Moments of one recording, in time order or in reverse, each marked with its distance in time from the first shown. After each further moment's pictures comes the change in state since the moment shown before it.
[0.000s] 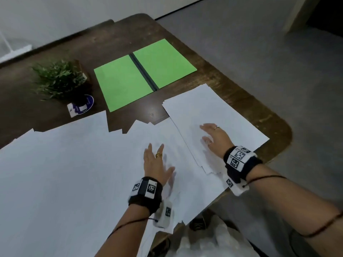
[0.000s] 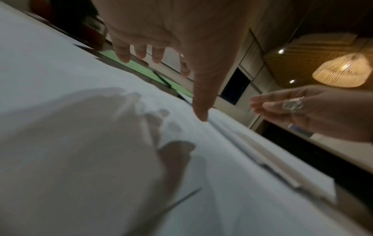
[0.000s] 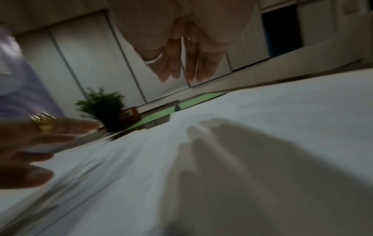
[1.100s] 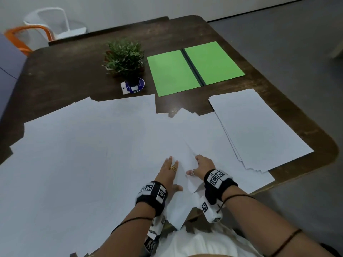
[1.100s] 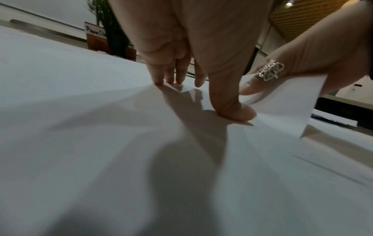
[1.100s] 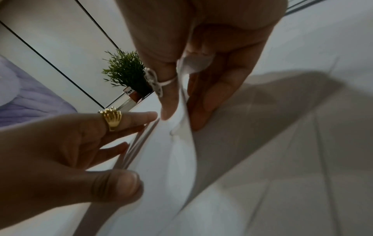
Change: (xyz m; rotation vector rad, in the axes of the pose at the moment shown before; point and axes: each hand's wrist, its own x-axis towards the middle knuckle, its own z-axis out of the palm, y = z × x) left_hand -0.078 -0.133 -0.008 0.061 -0.334 0.027; right_hand -0.055 -0.140 0.150 0.039 -0.436 0.306
